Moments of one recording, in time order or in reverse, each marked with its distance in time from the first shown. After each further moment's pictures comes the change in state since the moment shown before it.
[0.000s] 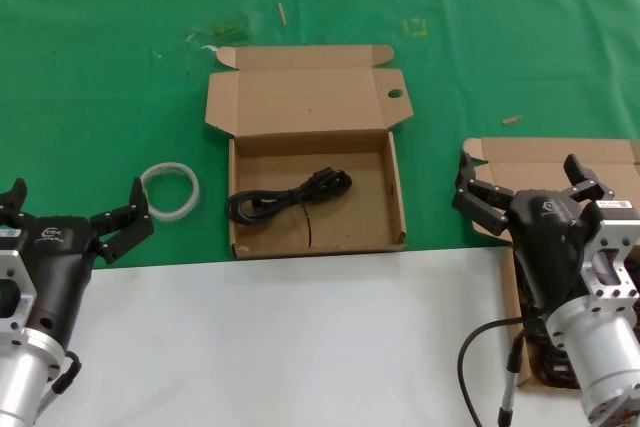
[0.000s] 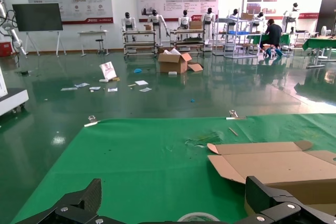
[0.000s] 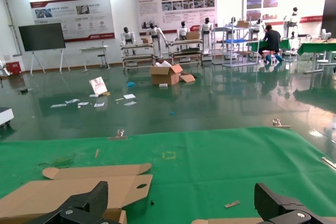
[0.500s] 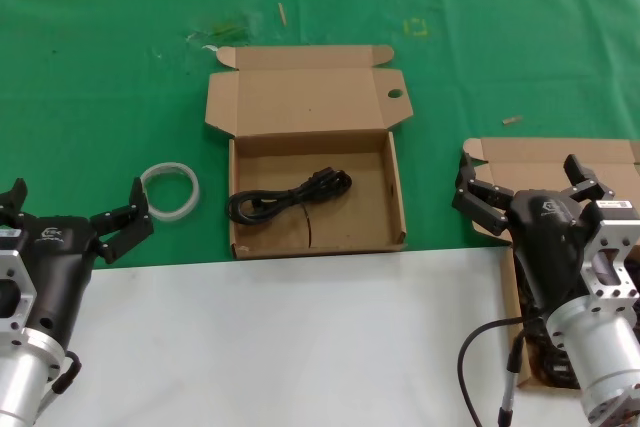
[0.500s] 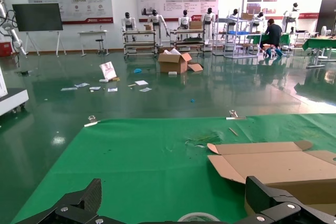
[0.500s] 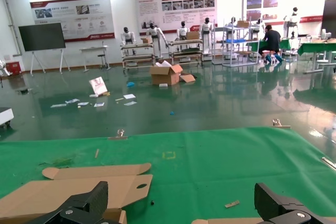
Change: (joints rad) left arm 0.000 0.000 0.000 0.000 0.000 0.000 0.000; right arm 0.000 0.000 0.000 0.000 0.000 0.000 0.000
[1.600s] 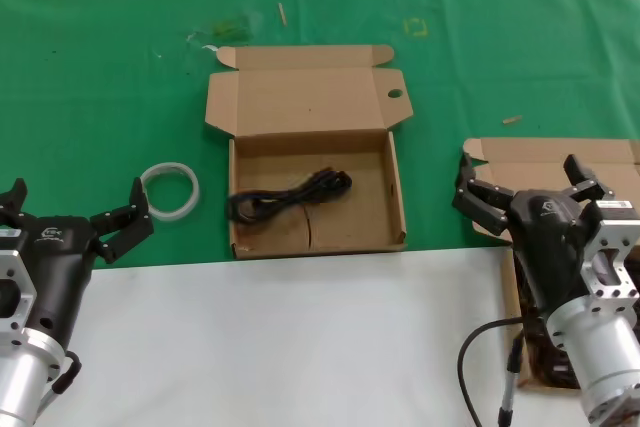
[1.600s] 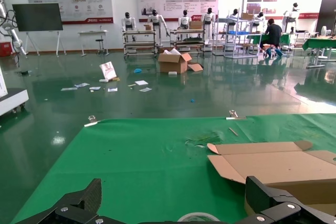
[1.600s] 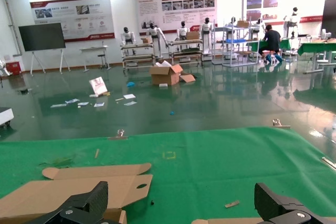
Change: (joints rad) left arm 0.000 0.000 0.000 0.000 0.000 0.000 0.000; right arm 0.000 0.000 0.000 0.000 0.000 0.000 0.000
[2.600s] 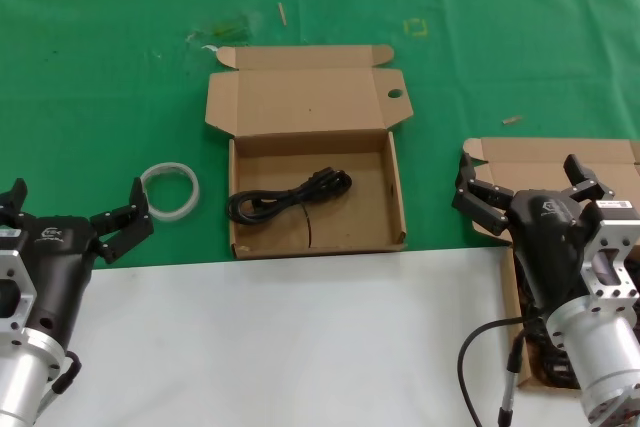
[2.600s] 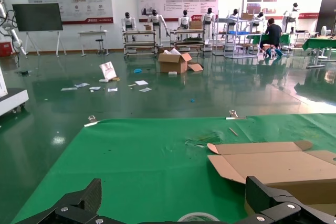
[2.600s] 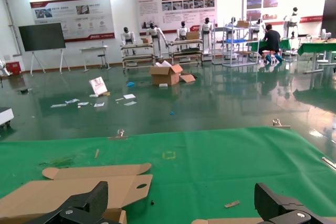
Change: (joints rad) left arm 0.000 0.000 0.000 0.000 0.000 0.000 0.000; right arm 0.000 0.000 0.000 0.000 0.000 0.000 0.000
